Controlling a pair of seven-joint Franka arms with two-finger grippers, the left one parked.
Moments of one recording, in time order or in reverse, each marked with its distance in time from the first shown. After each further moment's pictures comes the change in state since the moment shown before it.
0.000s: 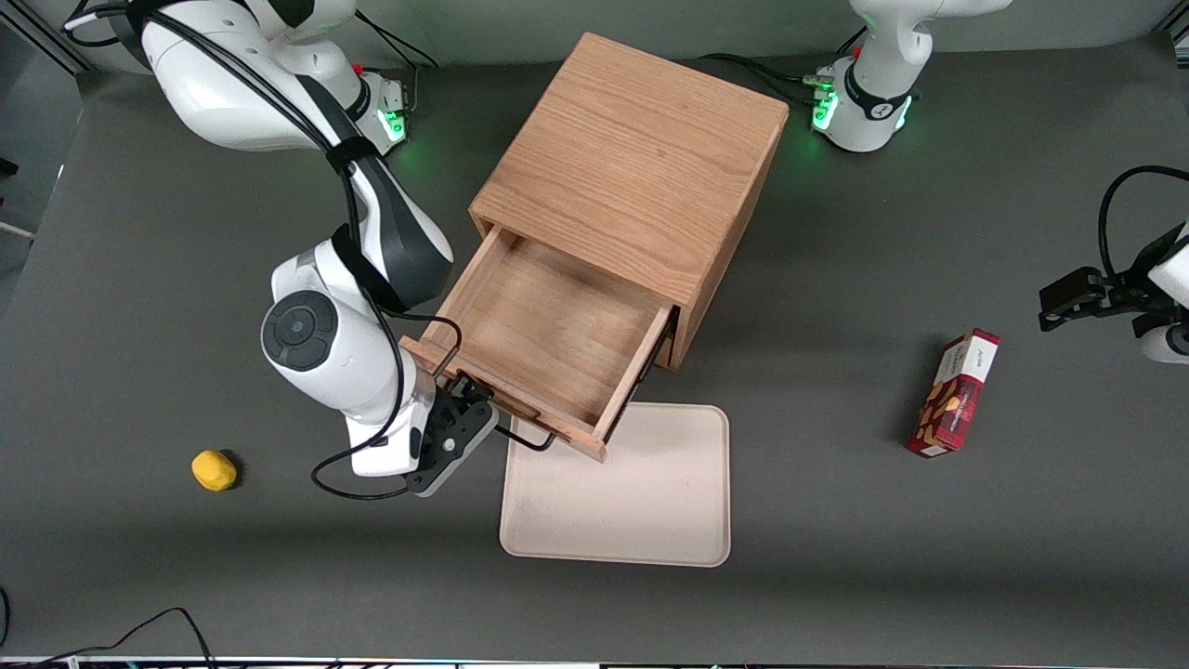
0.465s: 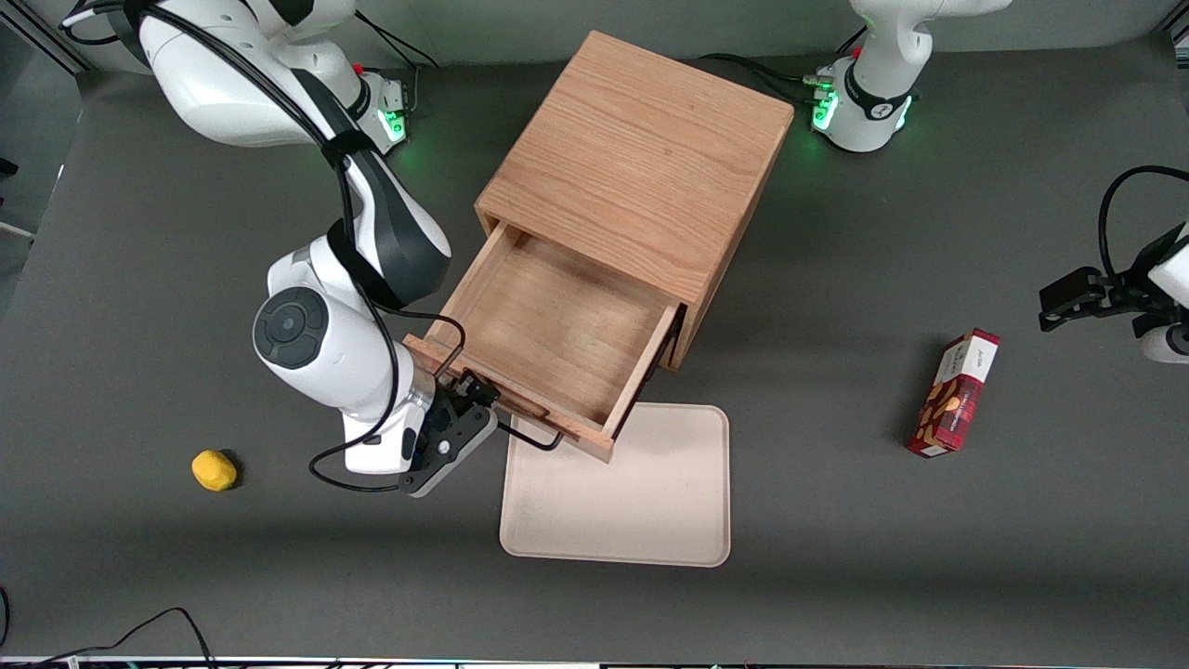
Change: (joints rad) arm 0.007 -0.017 0.000 0.009 0.050 -0.022 0.151
